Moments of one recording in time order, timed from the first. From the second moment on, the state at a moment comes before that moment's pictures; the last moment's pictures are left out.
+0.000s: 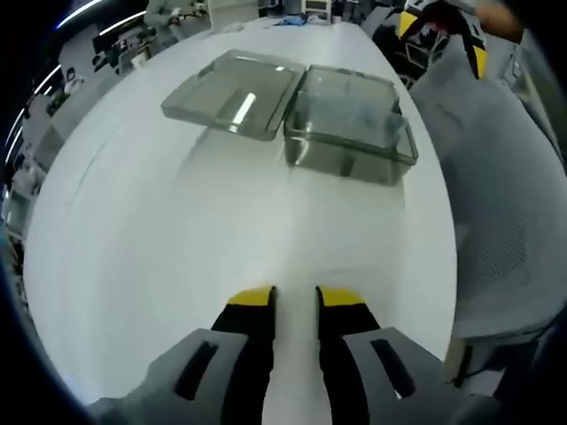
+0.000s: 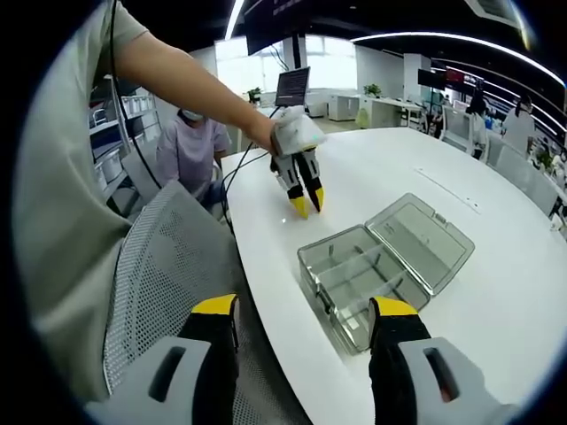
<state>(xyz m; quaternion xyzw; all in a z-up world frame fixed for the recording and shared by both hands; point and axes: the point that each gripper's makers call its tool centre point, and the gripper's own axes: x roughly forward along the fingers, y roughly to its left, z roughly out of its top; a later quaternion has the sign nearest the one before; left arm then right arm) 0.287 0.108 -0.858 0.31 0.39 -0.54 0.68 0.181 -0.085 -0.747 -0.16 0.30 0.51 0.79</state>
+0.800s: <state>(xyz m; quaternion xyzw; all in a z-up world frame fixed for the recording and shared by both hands) 0.261 0.110 -0.869 0.34 0.41 -0.53 0.66 0.180 -0.084 -0.744 -0.15 0.29 0.51 0.79</state>
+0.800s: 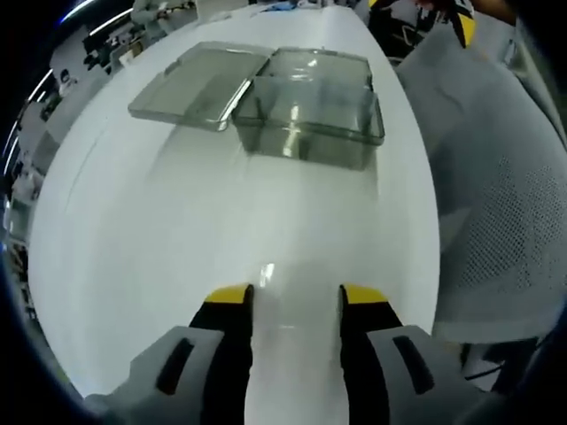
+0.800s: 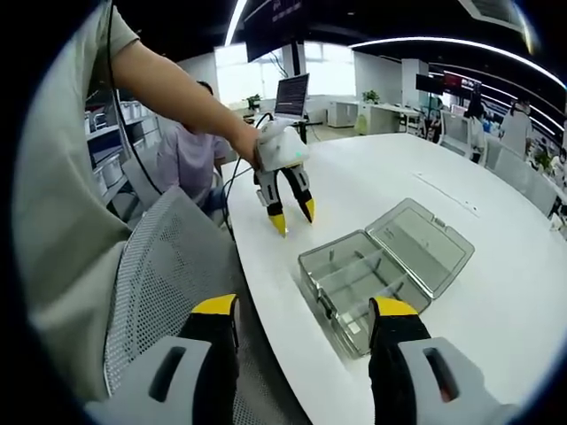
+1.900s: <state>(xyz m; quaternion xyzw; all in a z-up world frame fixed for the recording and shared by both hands) 0.266 0.109 -0.862 0.36 0.42 -0.52 0.65 0.179 -0.086 -0.746 -0.13 0.28 0.51 0.80</state>
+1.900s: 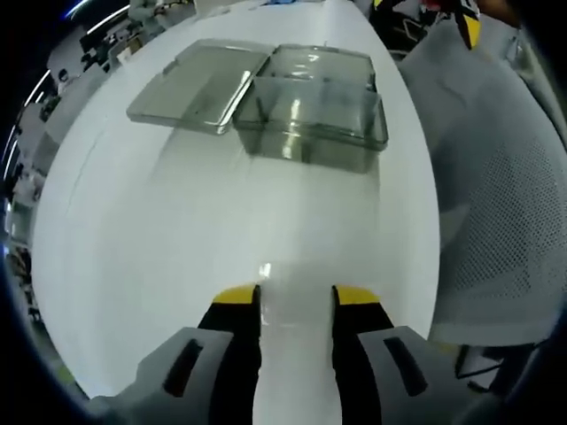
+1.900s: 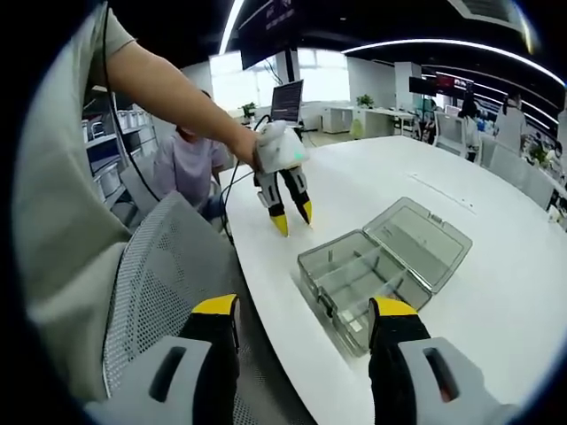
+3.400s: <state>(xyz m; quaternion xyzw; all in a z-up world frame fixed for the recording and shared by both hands) 0.229 0.027 -0.754 0.34 0.26 -0.53 0.73 0.215 -0.020 -0.733 -0.02 0.29 0.56 0.78</state>
